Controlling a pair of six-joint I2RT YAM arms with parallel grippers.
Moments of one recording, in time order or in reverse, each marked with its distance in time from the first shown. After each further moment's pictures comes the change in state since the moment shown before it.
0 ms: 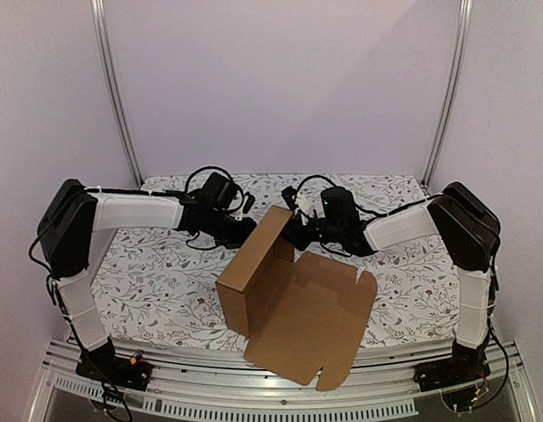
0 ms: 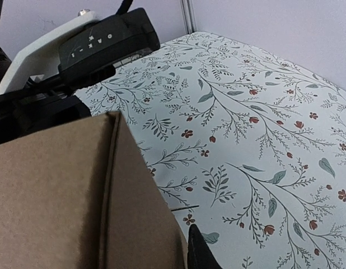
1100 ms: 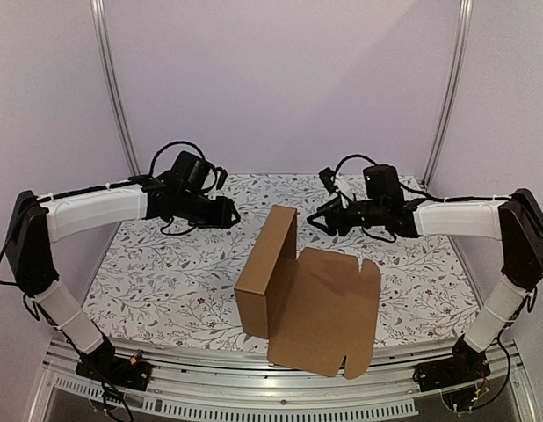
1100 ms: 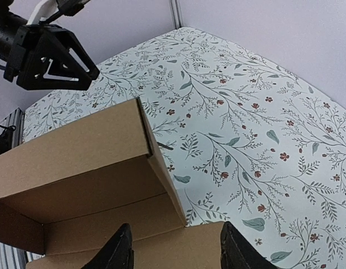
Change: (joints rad) left arm 0.061 -0.223 -0.028 -0.116 -0.171 0.047; right arm -0.133 -0.355 -0.129 -0.327 -0.076 -0.089
